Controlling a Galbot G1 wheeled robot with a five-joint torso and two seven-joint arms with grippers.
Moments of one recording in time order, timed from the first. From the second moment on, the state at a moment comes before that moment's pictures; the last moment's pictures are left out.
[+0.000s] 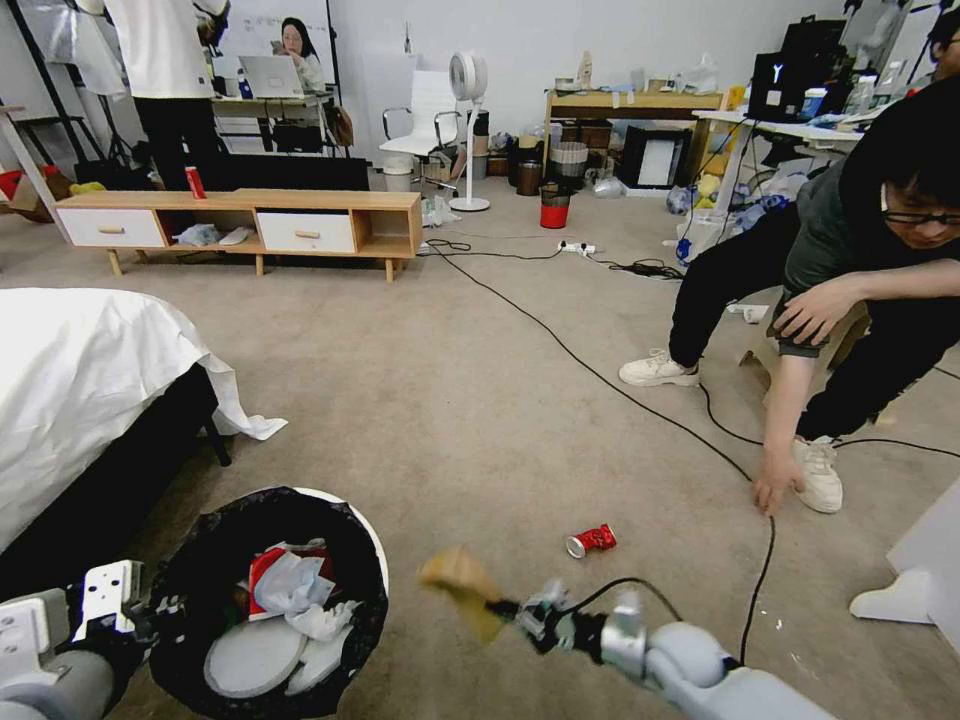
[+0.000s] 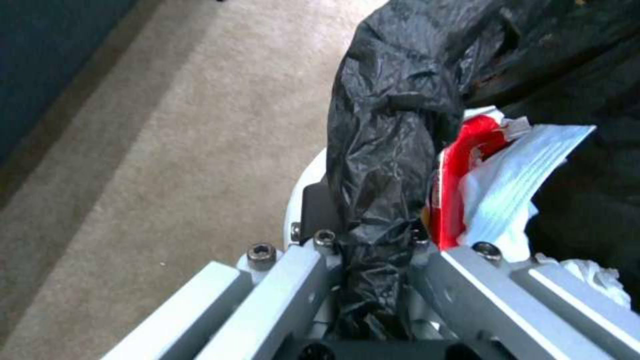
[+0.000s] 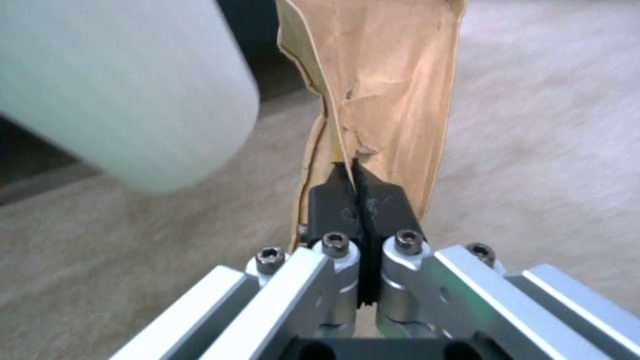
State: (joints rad) left arm 1.77 -0.91 -0.96 -2.43 -1.25 0.74 -0.66; right arm -0.93 0.88 -0.14 1.42 0.73 0.19 -0.66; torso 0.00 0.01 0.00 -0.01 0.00
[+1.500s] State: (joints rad) left arm 1.66 -0.72 -0.76 -2.42 -1.28 0.74 -0.62; right arm -0.83 0.77 -0.15 1.89 1.11 0.27 -0.84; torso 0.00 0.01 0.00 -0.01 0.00
